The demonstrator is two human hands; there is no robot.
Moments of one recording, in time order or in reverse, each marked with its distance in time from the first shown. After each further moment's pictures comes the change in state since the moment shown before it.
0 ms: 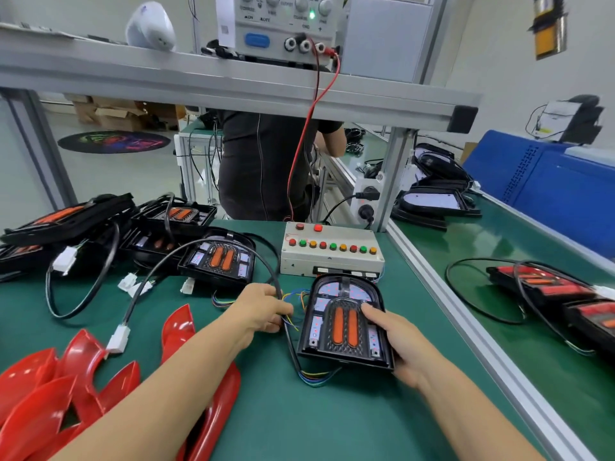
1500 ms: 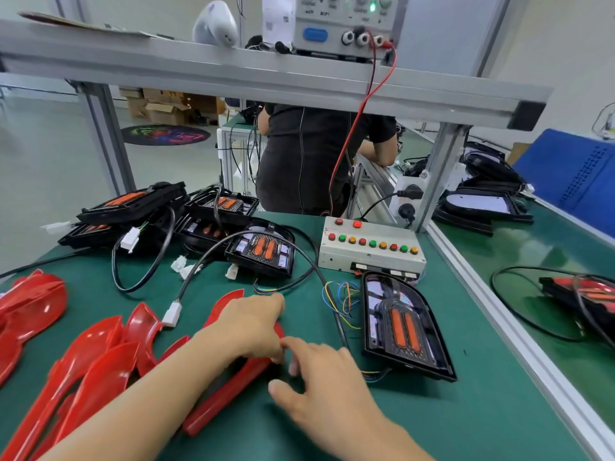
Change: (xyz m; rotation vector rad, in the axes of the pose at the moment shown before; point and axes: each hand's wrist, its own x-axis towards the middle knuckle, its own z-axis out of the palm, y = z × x) left_hand -0.053 -0.012 -0.048 1.282 0.044 0.137; right_hand -0.057 0.061 0.114 -1.527 -0.198 -0.647
